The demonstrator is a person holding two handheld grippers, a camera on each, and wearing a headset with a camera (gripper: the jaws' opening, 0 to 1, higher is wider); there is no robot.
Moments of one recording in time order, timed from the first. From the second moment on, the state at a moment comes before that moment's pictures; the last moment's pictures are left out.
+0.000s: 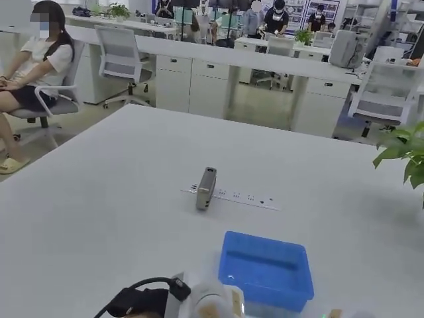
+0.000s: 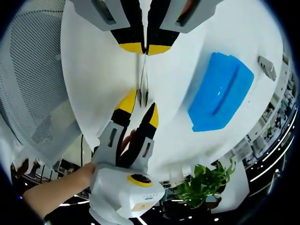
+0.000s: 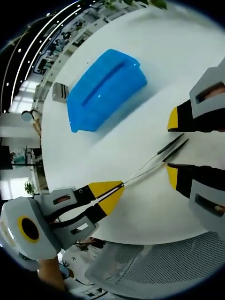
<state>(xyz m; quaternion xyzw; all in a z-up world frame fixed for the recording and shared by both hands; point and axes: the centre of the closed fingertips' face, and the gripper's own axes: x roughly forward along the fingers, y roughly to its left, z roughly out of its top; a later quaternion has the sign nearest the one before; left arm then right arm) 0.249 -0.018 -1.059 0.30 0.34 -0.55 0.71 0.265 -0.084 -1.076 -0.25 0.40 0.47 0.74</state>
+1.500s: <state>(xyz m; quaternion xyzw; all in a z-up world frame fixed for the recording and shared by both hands) 0.228 0.063 -0.949 0.02 0.29 -0.26 0.92 0.234 -0.145 -0.939 0.00 0.24 0.28 0.93</state>
